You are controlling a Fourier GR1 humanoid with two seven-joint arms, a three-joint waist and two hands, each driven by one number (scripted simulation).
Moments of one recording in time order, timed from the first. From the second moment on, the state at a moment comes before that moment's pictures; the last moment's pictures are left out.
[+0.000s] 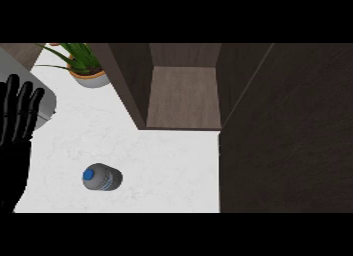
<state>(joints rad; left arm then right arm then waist) -0.02 0.10 0.02 -2.10 -0.02 -0.02 0.02 0.02 -0.09 0.03 -2.10 -0.04 0.02 -0.01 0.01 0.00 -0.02</state>
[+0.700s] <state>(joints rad) 0.31 0.18 -0.21 -2.16 0.40 -0.34 0.16 0.24 -0.02 0.10 -2.21 -0.21 0.05 0.14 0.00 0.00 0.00</state>
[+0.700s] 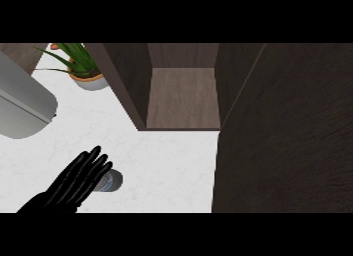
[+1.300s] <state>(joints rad) 0.56 0.31 -0.02 -2.22 0.64 -0.57 0.14 0.46 -0.03 0.15 -2.32 -0.28 0.10 0.12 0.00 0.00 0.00</state>
